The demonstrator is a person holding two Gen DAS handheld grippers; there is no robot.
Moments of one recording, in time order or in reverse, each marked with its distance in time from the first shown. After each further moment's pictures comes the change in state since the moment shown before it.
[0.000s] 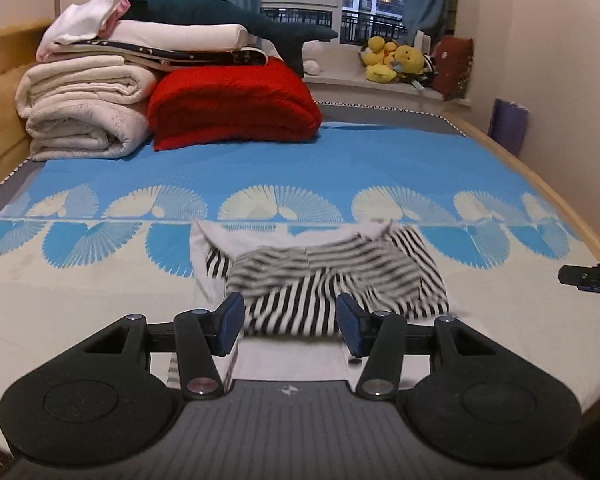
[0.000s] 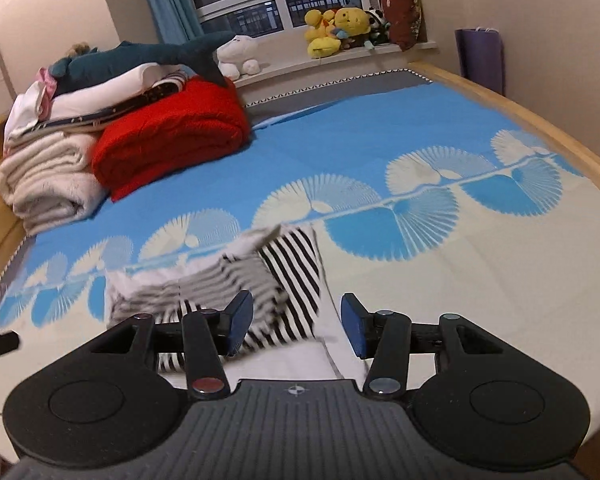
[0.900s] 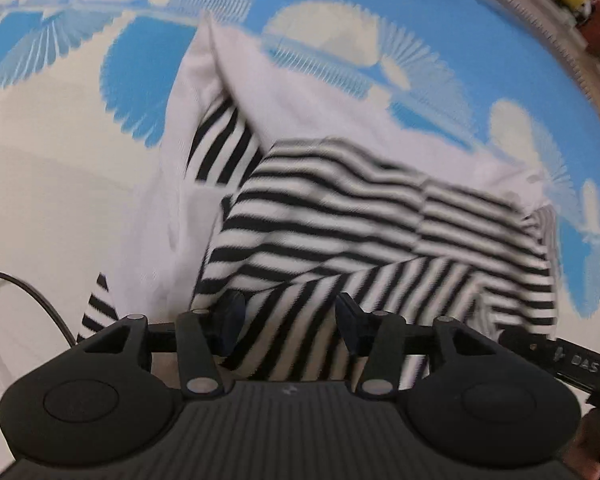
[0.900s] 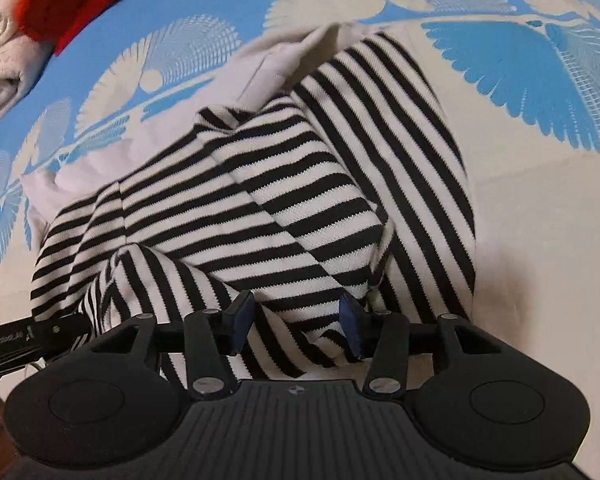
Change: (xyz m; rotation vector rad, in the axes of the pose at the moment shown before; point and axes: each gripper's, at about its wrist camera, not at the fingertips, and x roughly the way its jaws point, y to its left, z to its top) left arm 0.310 0.079 0.033 -0.385 0.562 0.018; right arm 0.309 0.072 0.025 0.064 0.573 0.000
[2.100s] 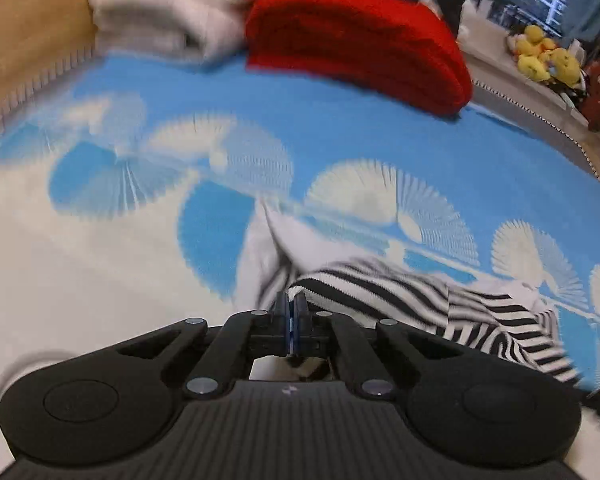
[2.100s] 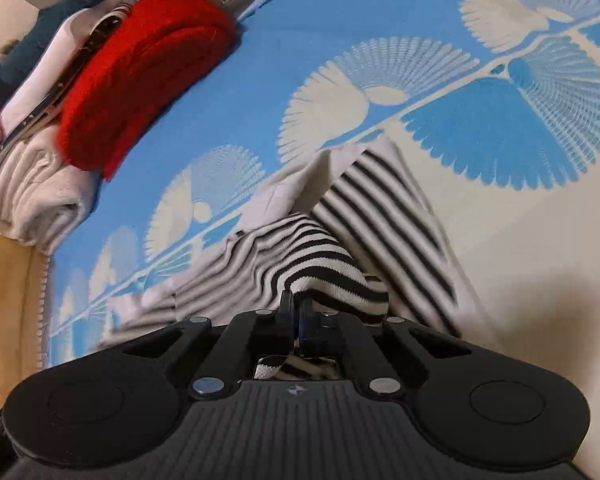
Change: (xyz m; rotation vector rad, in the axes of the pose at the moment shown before) left arm -0.073 0.003 0.011 -0.052 -0.326 0.123; right arm -0.054 -0.043 0.016 0.216 -0.128 0.212
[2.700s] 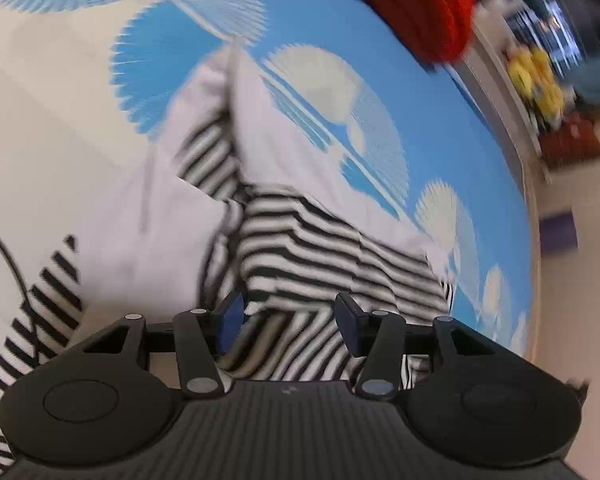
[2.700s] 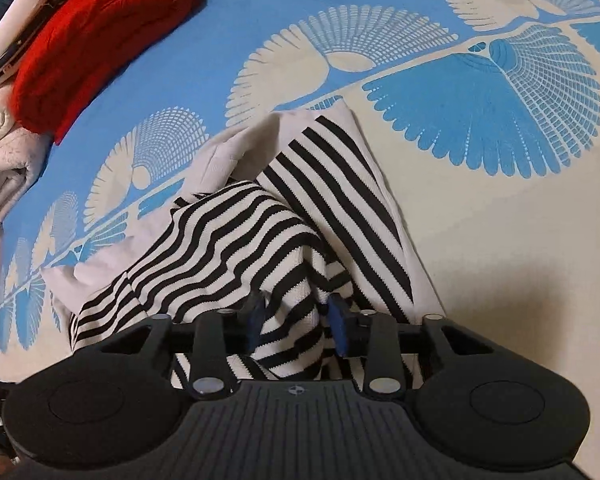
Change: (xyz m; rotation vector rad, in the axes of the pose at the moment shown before) left arm 0.050 0.016 -0.023 -0.250 0.331 -0.336; right arm 0.032 -0.011 0.006 -0.058 0.030 -0.124
